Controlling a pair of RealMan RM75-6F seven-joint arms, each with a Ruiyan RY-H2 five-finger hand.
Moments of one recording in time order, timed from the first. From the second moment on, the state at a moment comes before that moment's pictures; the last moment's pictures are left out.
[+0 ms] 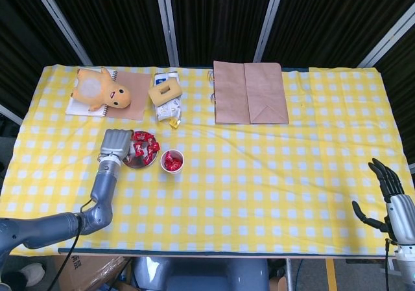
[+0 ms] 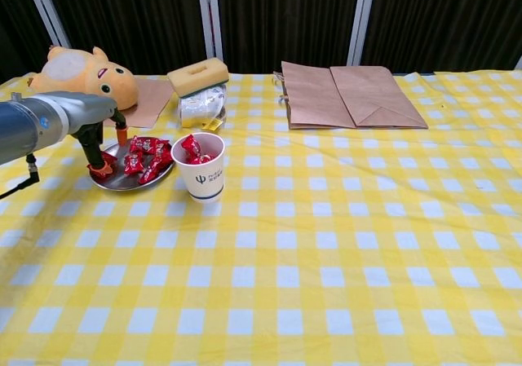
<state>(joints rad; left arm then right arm) -0.96 -1.64 -0.16 -1.25 0.41 0.98 0.81 0.08 -1.18 0.05 -1.37 -1.61 1.61 0.64</state>
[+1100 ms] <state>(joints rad) -0.98 -1.70 -0.16 -1.18 0.42 0.93 0.86 0.08 -1.17 0.05 -1.37 -1.61 1.61 0.65</state>
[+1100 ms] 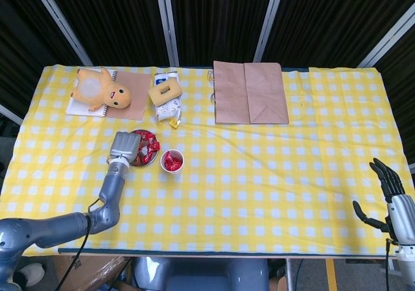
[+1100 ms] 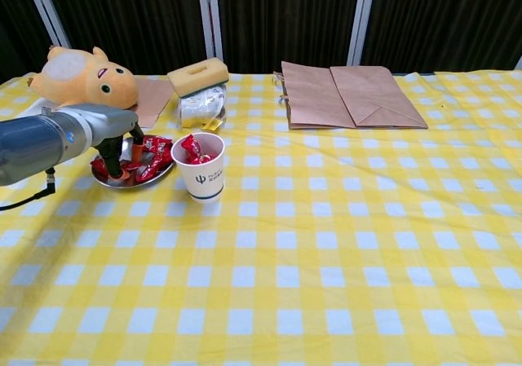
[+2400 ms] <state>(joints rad) -0.99 -1.49 -0.24 -1.76 0.67 1.10 0.79 0.07 -1.18 0.05 -1.37 -1.60 1.61 0.64</state>
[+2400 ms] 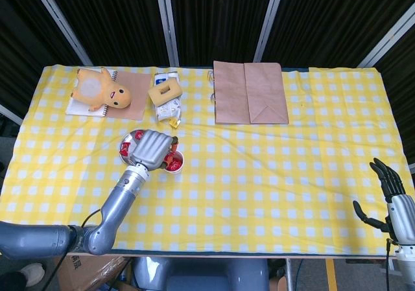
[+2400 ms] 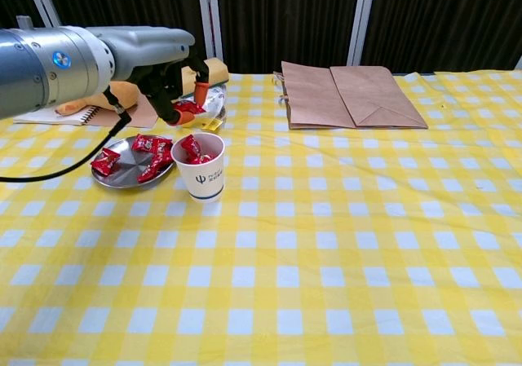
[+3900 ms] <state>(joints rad) -0.81 -1.39 -0.12 -1.89 1.01 1.33 0.60 0.07 -1.18 0.05 -1.35 -1.61 1.60 0.62</state>
